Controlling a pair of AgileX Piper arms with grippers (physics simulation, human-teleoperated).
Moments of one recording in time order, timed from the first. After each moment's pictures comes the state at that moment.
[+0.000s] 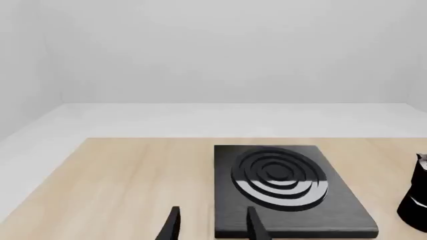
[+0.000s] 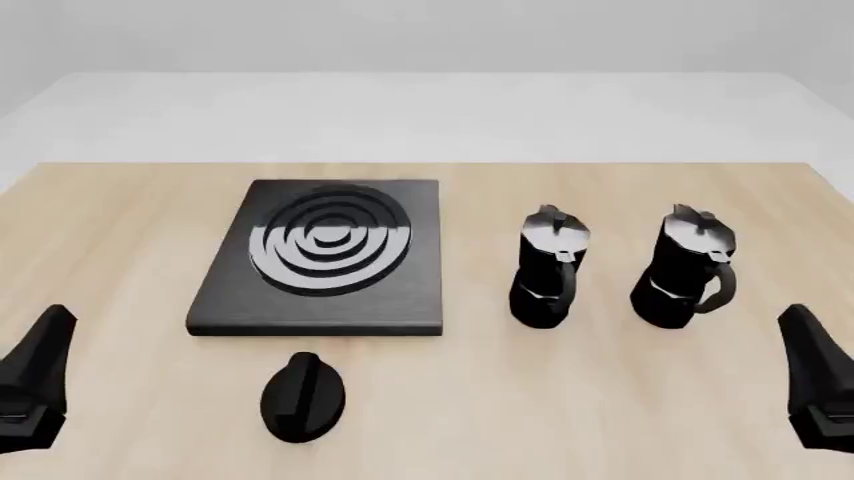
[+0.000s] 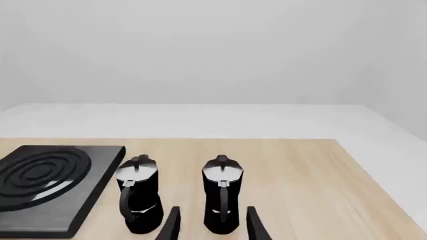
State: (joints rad) left arm 0.00 0.00 0.00 0.00 0.00; right arm 0.00 0.00 0.00 0.00 0.00
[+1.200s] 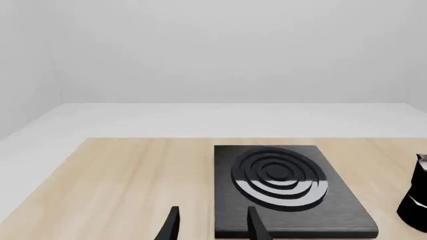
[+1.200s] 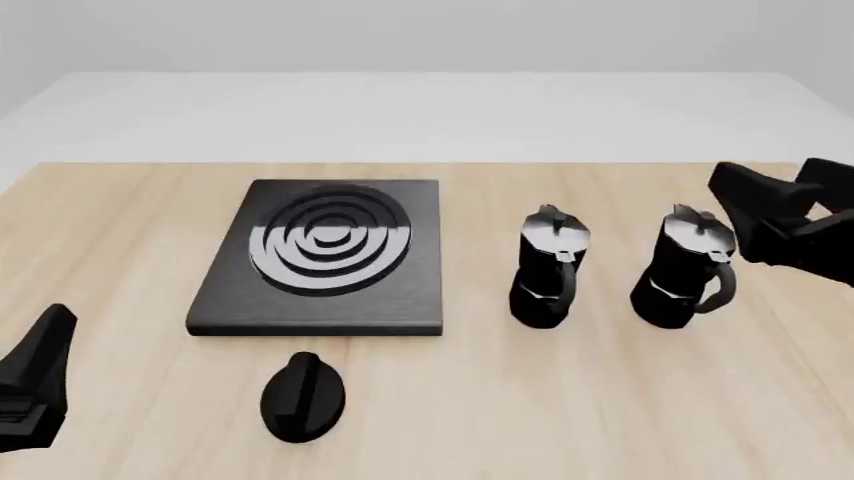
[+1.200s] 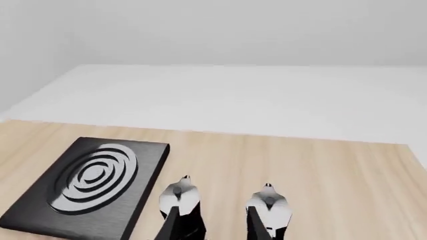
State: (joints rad) left arm 0.00 0.01 0.00 0.00 0.00; right arm 0.19 0.63 -0.46 0.02 0.07
